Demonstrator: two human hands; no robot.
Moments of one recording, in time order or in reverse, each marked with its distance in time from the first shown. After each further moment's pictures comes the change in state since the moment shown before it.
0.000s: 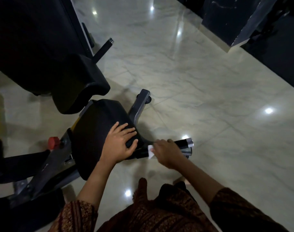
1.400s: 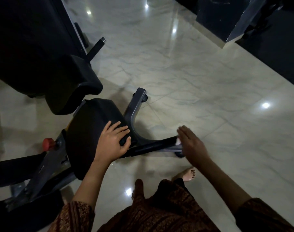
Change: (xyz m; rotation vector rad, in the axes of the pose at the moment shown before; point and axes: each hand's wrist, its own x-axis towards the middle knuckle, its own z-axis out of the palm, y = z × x) left_hand 0.000 0.004 0.005 0.035 0.021 -0.015; right_hand -0.064 0.053 -0.007 0.074 0.538 0.254
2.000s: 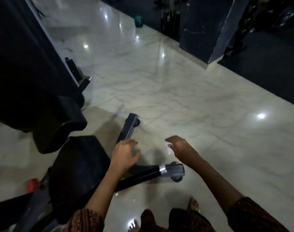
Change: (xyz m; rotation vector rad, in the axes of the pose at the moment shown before) left_hand 0.095 0.084 0.013 -0.249 -0.156 -0.174; right_hand 0.066 0.071 -0.041 0.250 -0.270 0.072
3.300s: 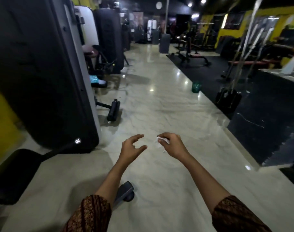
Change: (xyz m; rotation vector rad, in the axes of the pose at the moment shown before) left_hand 0.493 0.128 -0.010 -0.570 0.572 -0.360; right_hand 0.448 0.235 -0.244 0.361 -0.013 -0.188
